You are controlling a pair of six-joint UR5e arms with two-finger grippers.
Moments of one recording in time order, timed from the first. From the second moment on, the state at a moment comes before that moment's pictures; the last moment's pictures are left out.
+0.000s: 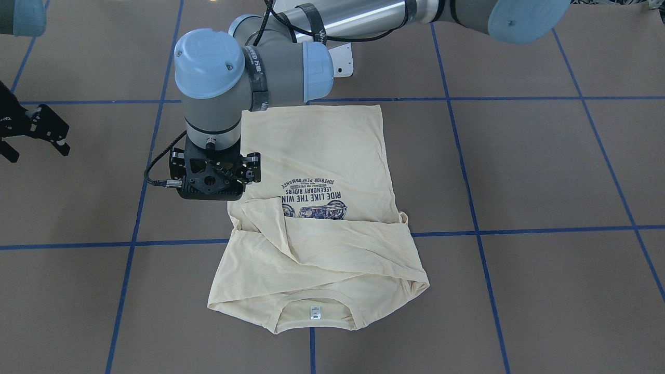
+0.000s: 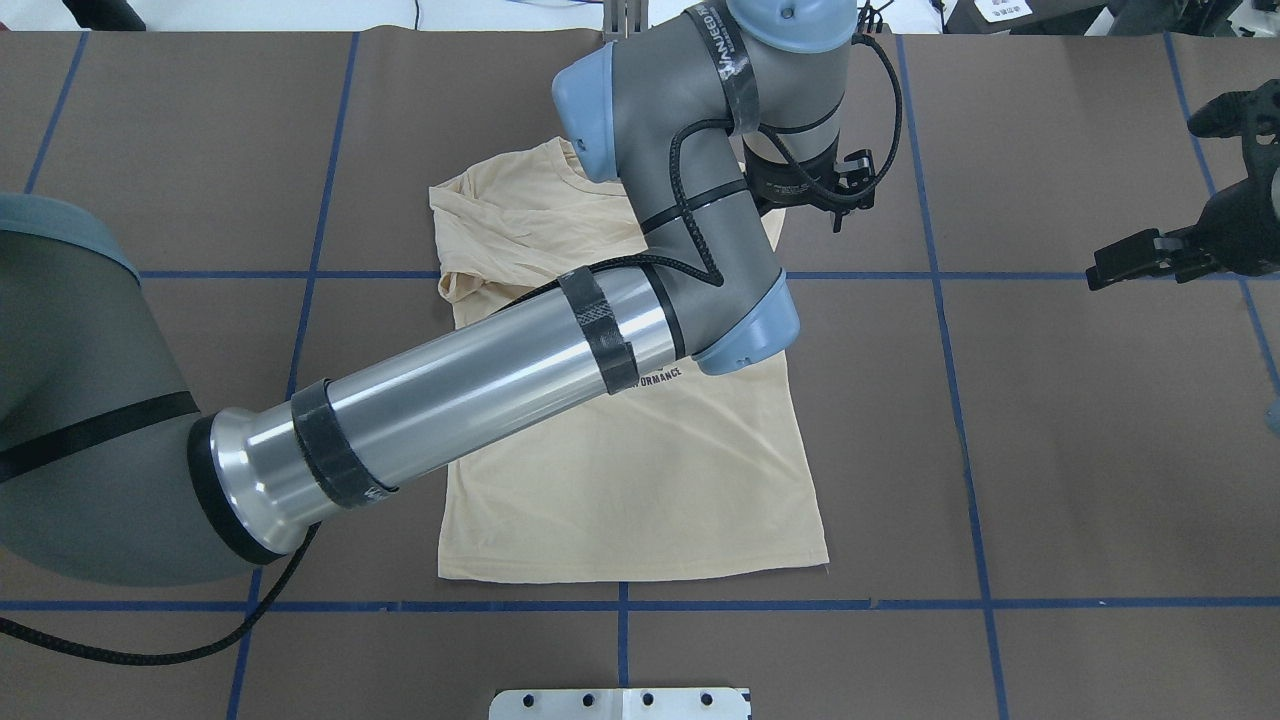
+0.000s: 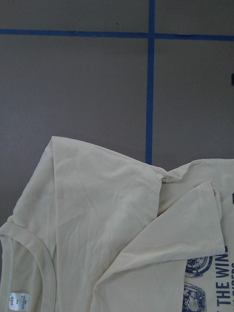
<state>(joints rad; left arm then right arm) -0.62 -2.89 -1.00 -1.77 -2.01 -1.21 1.07 -1.55 2.03 -1.40 2.16 0.70</state>
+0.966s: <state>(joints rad) -0.56 -2.19 -1.77 -1.72 -1.93 -1.01 0.64 -1.44 2.13 -1.40 1.85 1.29</state>
